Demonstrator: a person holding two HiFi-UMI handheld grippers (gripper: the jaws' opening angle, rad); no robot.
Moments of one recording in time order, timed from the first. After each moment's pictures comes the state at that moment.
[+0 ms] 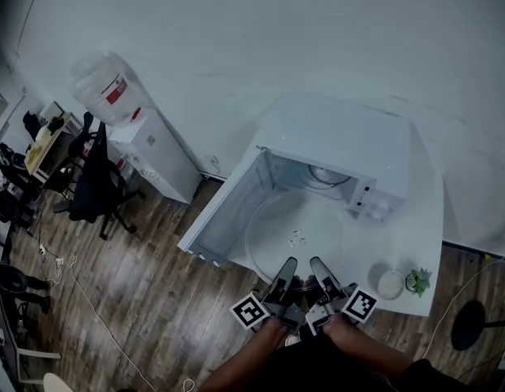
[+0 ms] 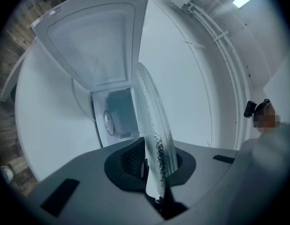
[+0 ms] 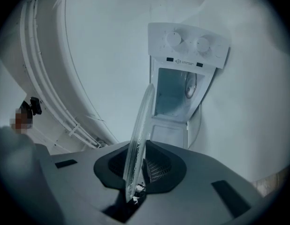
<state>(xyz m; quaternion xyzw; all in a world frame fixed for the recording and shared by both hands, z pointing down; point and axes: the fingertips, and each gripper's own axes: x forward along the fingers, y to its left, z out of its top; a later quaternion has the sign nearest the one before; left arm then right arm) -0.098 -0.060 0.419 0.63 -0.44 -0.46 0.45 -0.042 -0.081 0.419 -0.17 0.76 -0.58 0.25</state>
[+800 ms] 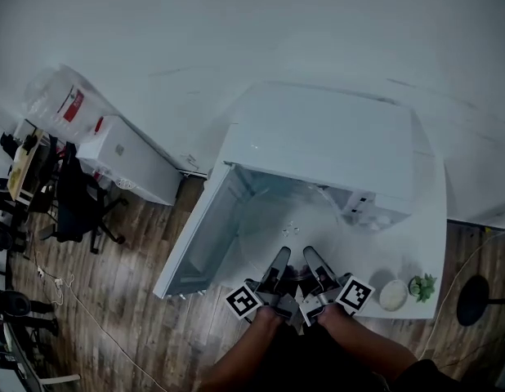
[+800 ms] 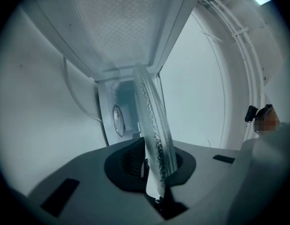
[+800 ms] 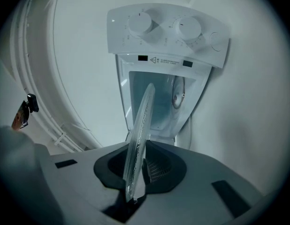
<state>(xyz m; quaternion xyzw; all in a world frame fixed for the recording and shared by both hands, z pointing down) -0.116 -0.174 0.473 0.62 -0.42 -0.43 0.51 -0.059 -0.188 0.473 -0.23 0.72 -0.60 0.25</state>
